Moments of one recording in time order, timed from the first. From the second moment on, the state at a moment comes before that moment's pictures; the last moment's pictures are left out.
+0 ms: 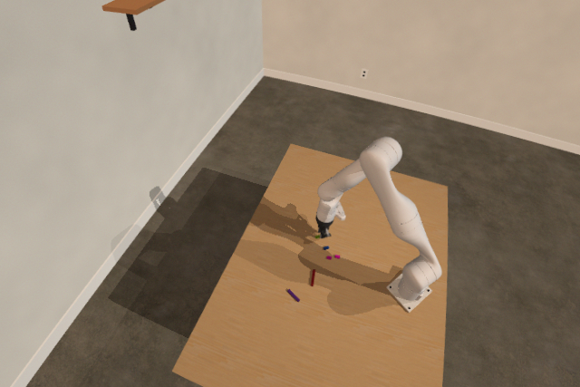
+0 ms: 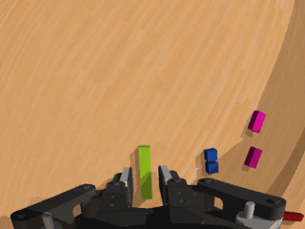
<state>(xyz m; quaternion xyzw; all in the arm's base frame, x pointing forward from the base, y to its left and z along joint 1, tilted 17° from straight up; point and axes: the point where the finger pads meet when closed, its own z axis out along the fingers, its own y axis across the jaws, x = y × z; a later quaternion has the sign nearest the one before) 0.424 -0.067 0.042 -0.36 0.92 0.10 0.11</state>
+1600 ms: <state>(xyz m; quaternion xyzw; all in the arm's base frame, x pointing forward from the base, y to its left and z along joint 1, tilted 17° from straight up) 0.426 -0.063 0.027 -0.36 0.92 0.10 0.11</state>
